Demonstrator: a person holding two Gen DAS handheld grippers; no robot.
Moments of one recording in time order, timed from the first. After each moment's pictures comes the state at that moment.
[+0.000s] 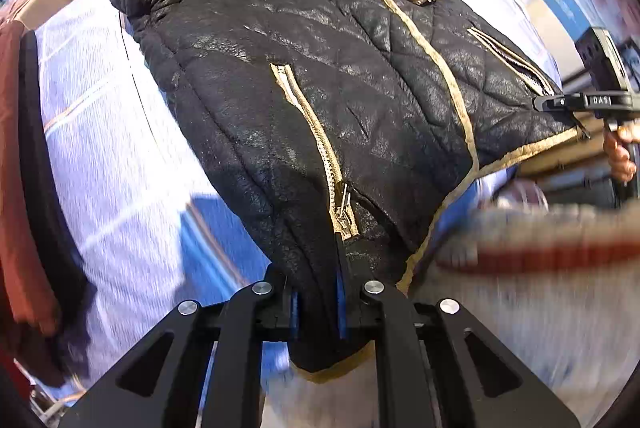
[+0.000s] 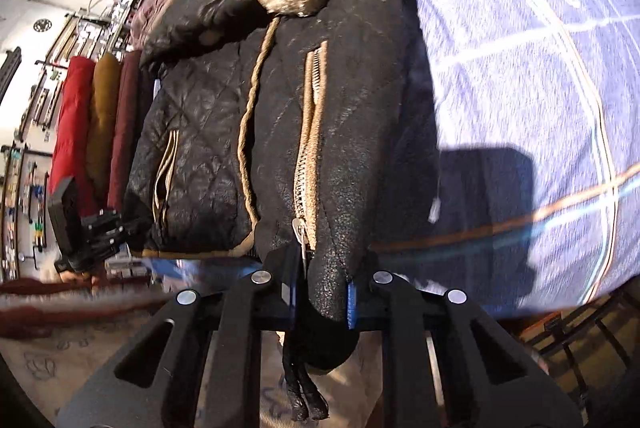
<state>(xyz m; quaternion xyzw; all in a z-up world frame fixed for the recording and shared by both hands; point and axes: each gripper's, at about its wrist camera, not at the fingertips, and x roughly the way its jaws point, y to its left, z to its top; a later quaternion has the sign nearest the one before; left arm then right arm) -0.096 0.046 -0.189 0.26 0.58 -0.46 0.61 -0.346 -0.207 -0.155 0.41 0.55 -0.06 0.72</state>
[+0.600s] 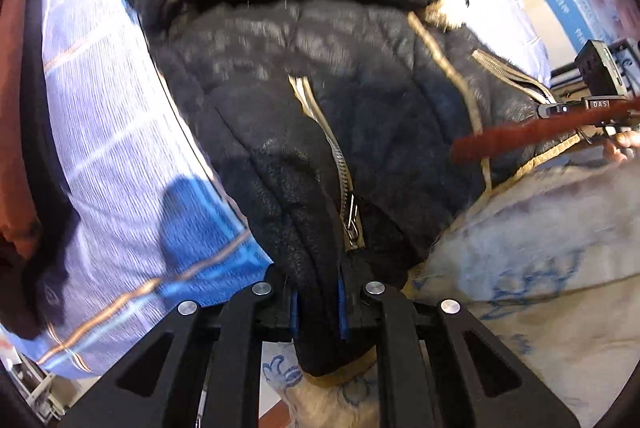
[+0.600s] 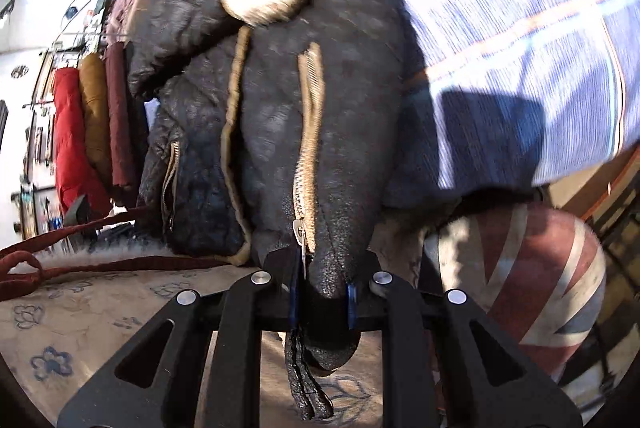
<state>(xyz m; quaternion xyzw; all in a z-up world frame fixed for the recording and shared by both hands) -0.100 0.088 -0.168 0.24 0.63 -0.46 0.59 -0.367 -0.168 -0.155 0.49 0.56 -0.08 0.66</state>
